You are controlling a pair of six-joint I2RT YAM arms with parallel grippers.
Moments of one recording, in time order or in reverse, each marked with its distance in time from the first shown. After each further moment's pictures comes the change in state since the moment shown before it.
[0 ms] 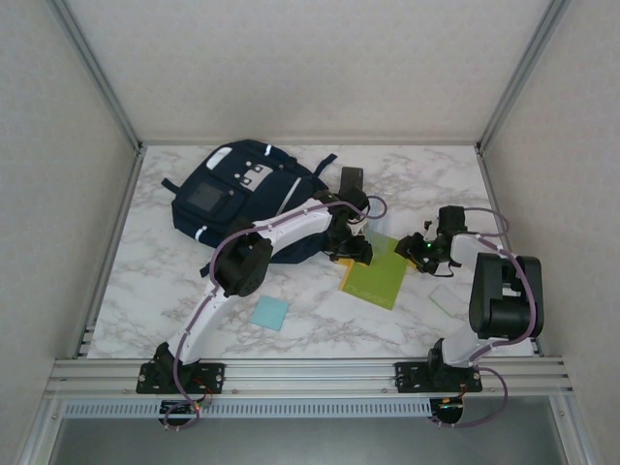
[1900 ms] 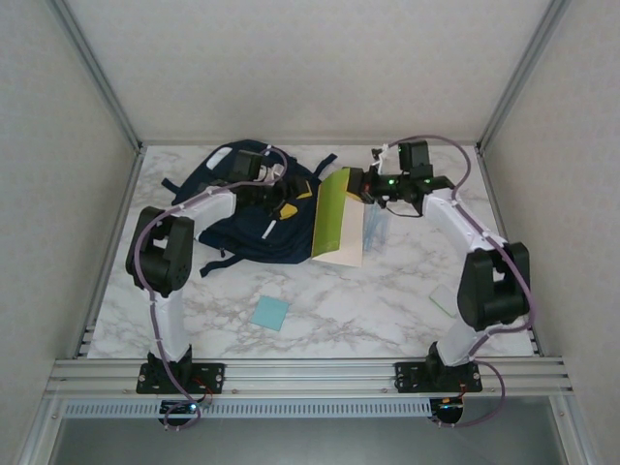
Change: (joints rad) left arm 0.483 -0.454 -0.695 0.813 0.313 -0.377; right arm 0.313 0.113 0.538 0.047 -0.374 0.204
